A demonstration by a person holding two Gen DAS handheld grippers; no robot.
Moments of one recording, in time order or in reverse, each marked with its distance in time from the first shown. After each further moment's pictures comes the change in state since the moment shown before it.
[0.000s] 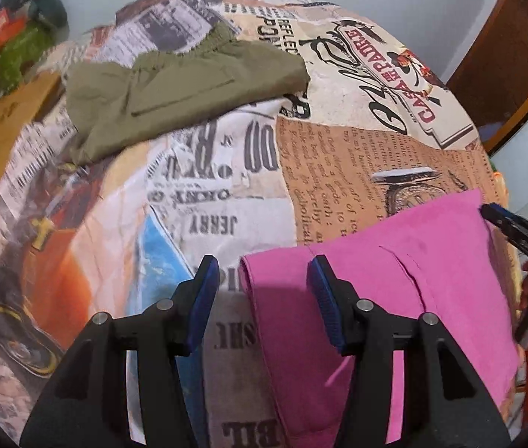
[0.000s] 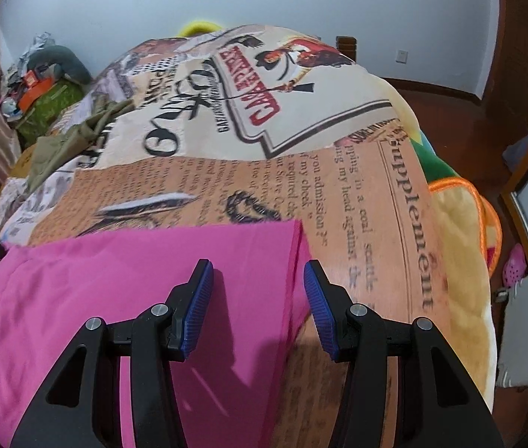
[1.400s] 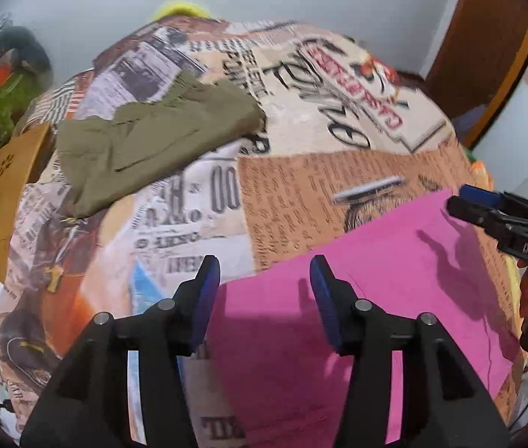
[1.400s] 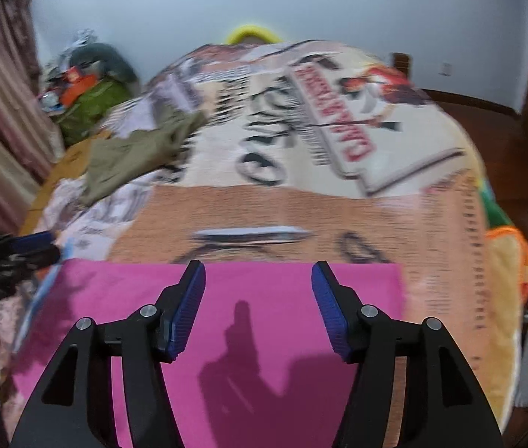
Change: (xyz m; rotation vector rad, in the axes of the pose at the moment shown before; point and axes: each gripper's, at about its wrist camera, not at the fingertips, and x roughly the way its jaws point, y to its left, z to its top) left arm -0.026 -0.046 0.013 0.154 -0.064 0.035; right arm -0.021 0.079 0.028 -0.076 0.013 0.182
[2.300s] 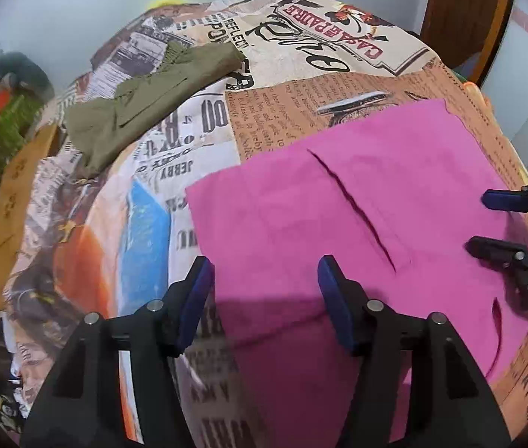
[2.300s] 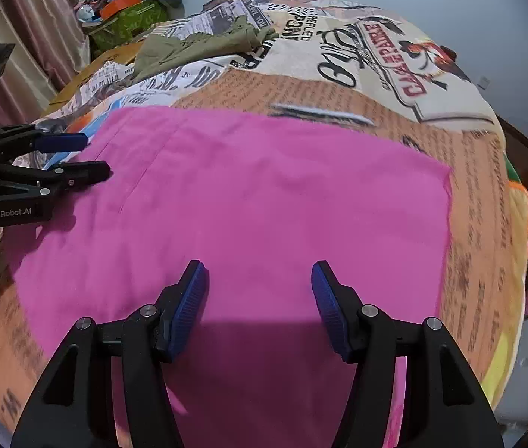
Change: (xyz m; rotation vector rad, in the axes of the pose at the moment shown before) left arm -0.022 -0.025 -0.082 0.127 0.045 0.101; right arm -0.014 0.054 -0.095 -0.207 0.178 -0.039
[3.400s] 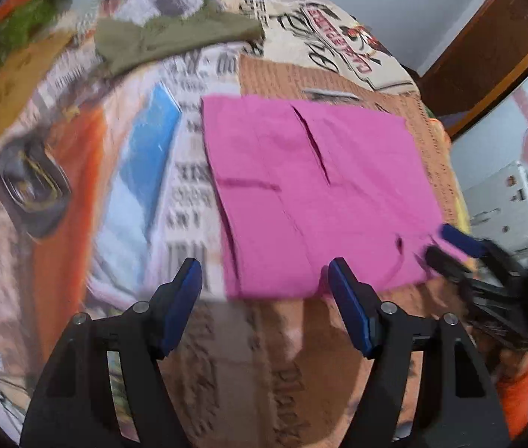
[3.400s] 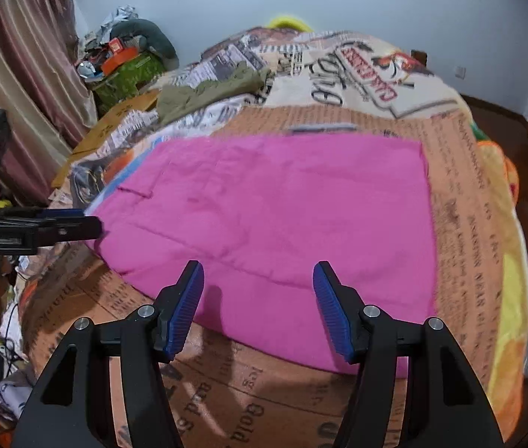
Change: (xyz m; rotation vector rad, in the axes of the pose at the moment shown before) left arm -0.064 0.009 -0.065 -0.319 0.091 -0.259; right arm -0.050 0.029 -0.048 0.149 -0.160 0.048
